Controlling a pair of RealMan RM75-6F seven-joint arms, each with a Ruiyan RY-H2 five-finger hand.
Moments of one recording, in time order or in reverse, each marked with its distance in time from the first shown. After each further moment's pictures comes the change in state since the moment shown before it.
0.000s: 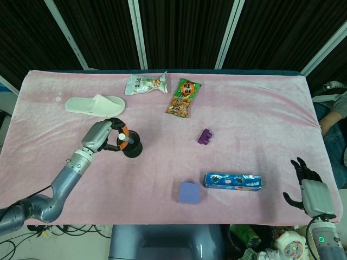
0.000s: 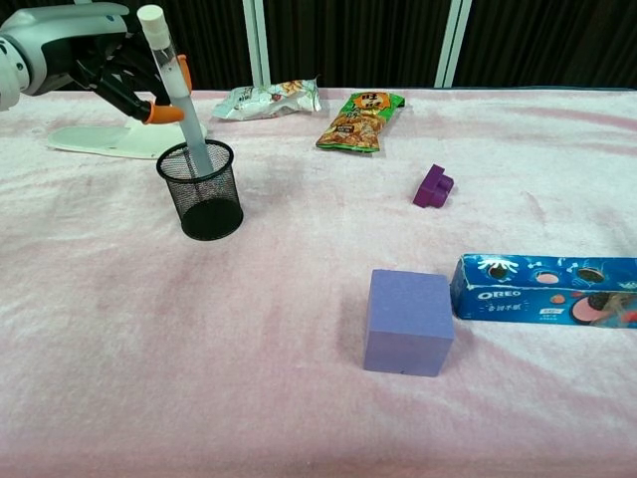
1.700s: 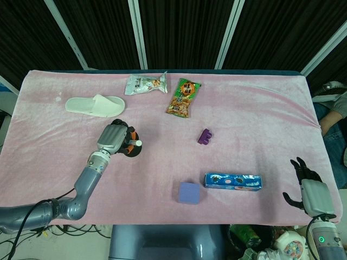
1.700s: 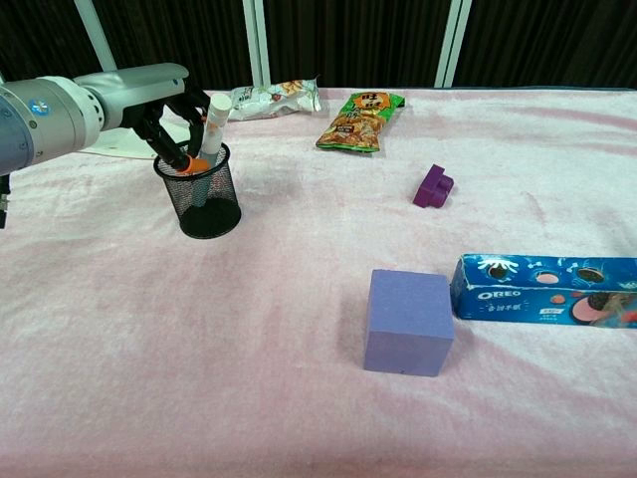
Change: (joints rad) left arm -0.110 -0.169 0.022 0.059 -0.304 0.066 0.541; right arm 0.002 0.004 -0.001 -0.001 -0.004 -0.004 0.009
